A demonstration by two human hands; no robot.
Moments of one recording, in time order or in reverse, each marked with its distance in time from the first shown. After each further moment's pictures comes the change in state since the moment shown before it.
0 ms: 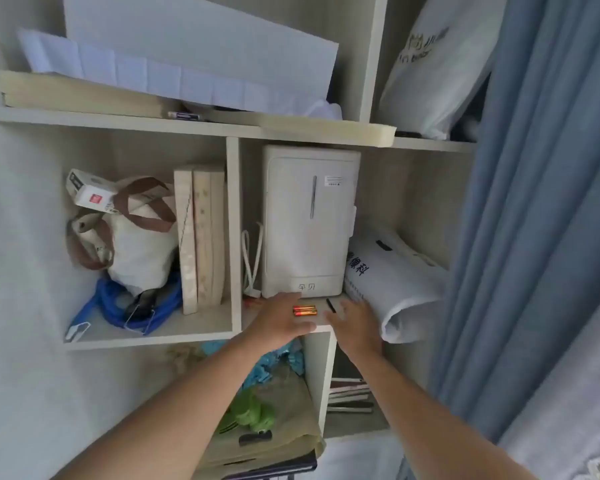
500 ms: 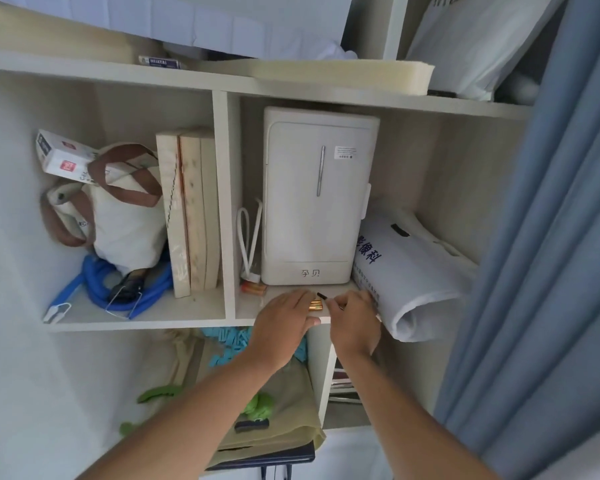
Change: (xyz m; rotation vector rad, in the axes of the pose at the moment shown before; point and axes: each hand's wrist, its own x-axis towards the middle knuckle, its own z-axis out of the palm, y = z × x) left_hand 0.004 -0.025 0.054 0.425 0.419 0.317; right_hand 0.006 0.000 0.028 0.001 0.148 0.148
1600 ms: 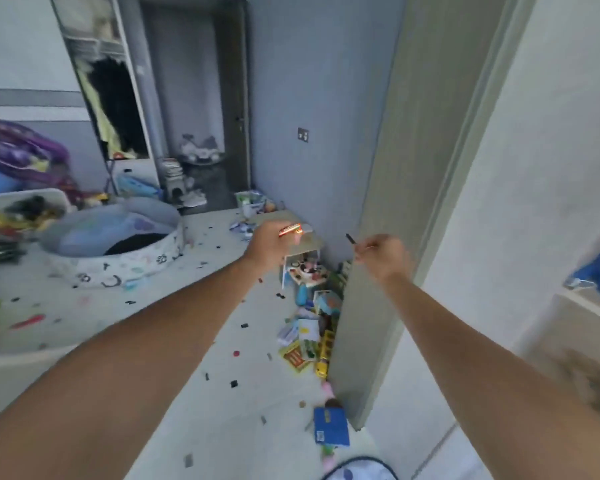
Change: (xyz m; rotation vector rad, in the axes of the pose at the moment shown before) left_hand -0.534 -0.163 -0.513 -0.176 0.604 -1.324; right_hand -0.507 -0.397 0.092 0.481 -1.122 -0.673
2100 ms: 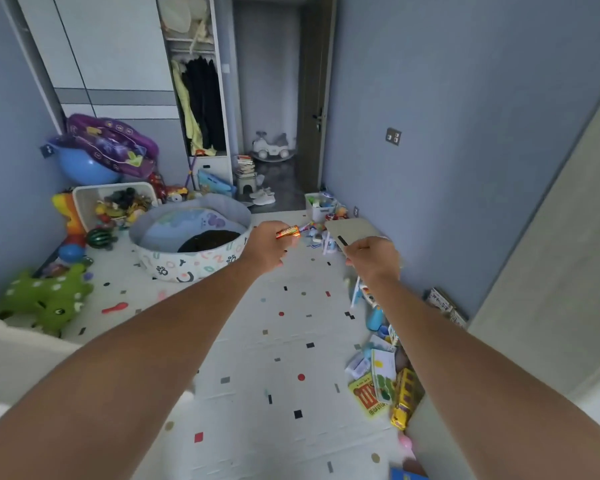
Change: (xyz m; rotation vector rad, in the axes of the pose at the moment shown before) left_hand 0.145 -0.147 -0.226 0.093 0.151 -0.225; right_hand 0.111 -0.130 0.290 0.030 -0.202 -0.073
